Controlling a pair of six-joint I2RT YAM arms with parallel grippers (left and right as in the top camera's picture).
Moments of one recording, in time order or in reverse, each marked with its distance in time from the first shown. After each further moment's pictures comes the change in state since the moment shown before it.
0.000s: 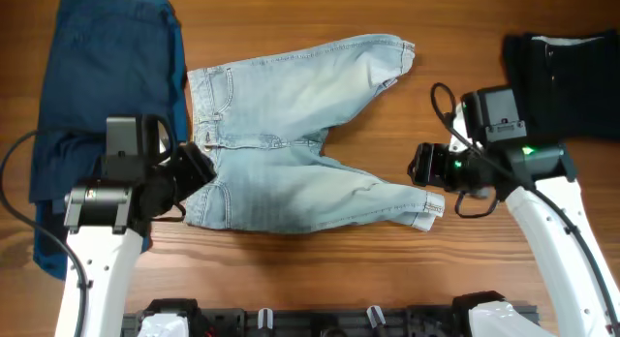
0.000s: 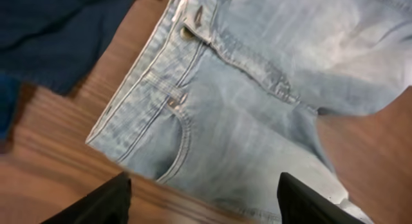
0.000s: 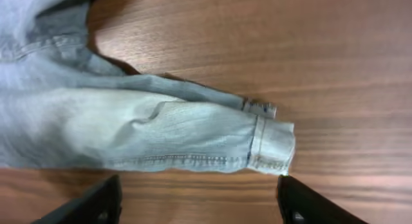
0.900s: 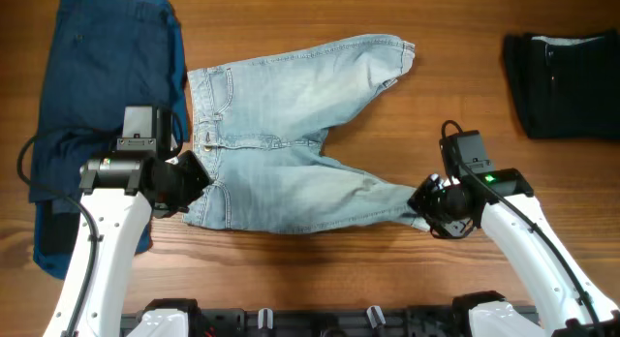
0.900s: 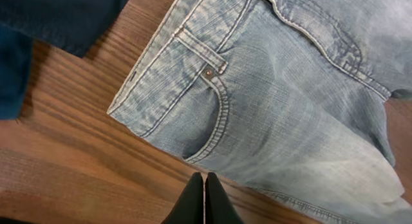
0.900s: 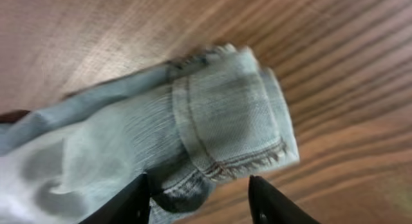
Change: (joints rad) left arm 0.000 0.151 0.001 -0.071 -0.012 0.014; right arm 0.000 0.000 -0.401 0.277 -0.005 0.527
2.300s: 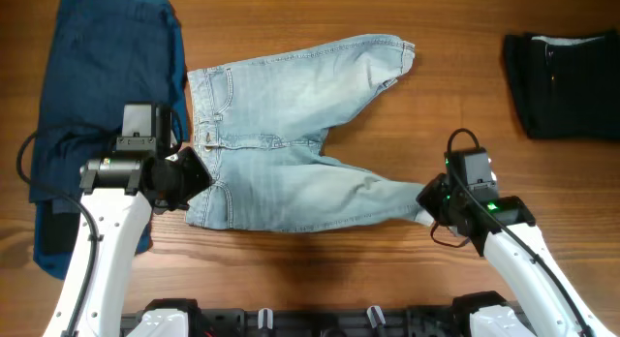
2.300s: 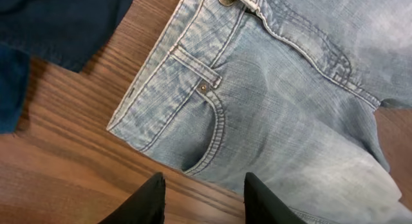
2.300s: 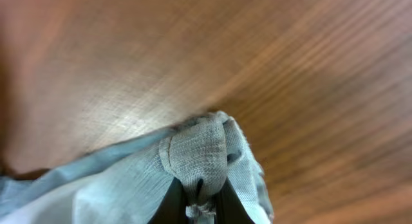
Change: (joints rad) left arm 0.000 0.001 0.000 0.036 -0.007 0.003; right arm 0.000 -0.137 -0.154 0.267 0.168 0.017
